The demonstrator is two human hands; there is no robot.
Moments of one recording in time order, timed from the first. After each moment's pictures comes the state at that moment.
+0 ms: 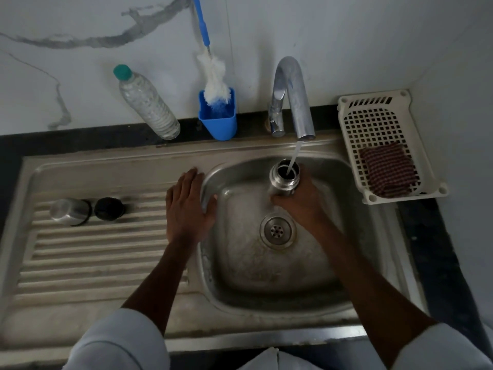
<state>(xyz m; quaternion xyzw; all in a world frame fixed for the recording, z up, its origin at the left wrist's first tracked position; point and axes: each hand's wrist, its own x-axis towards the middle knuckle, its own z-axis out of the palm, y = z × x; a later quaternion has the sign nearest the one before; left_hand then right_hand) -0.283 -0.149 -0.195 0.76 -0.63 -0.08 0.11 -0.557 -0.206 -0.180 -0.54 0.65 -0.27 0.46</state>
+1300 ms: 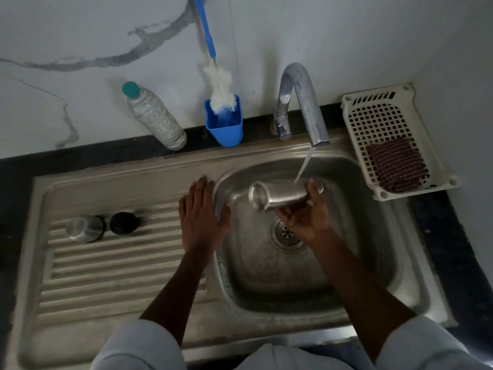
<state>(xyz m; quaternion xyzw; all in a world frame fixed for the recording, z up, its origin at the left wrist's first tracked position) -0.285 -0.149 -0.190 0.77 -0.63 -0.09 0.08 -0.533 -0.185 -0.196 0.14 0.42 -0.47 0.76</state>
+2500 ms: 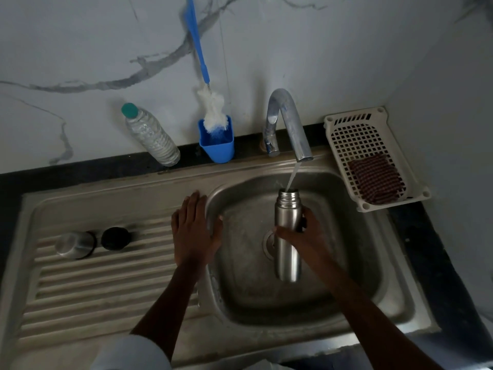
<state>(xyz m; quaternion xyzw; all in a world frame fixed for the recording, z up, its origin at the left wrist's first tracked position) -0.281 -0.148 -0.193 0.76 -0.64 -0.10 0.10 -0.552 -0.146 -0.176 -0.40 0.69 -0.30 0.52</state>
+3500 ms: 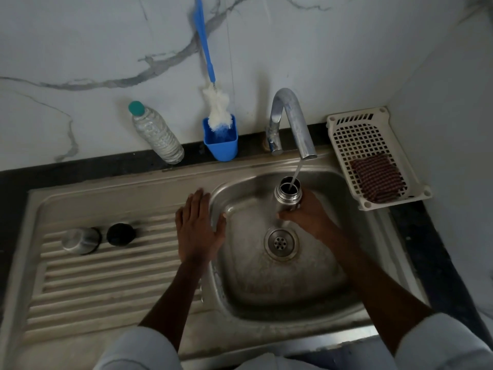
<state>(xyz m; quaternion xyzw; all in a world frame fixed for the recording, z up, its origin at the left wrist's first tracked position) -0.281 -0.149 -0.189 0.75 -0.64 -0.09 0.11 -0.562 -0.206 -0.169 -0.53 0.62 -0.27 0.51</state>
